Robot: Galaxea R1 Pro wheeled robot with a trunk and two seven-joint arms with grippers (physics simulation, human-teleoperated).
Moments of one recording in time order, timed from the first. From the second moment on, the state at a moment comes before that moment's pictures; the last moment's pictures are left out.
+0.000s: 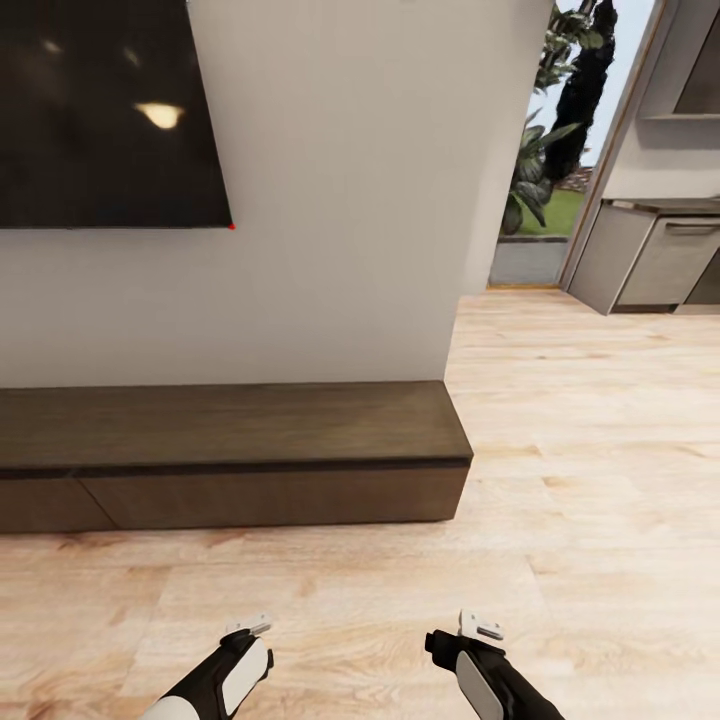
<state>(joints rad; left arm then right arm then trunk) -0.54 -0.08 -0.20 -0.34 0.56 0.32 0.56 -0.46 0.08 0.15 -0.47 -0.43 0.25 -0.25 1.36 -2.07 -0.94</state>
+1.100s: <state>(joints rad) -0.53 -0.09 -0.20 -0.34 0.56 0.32 0.56 -0.46 0.08 0.15 -0.47 -0.43 0.25 -0.25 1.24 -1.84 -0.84</state>
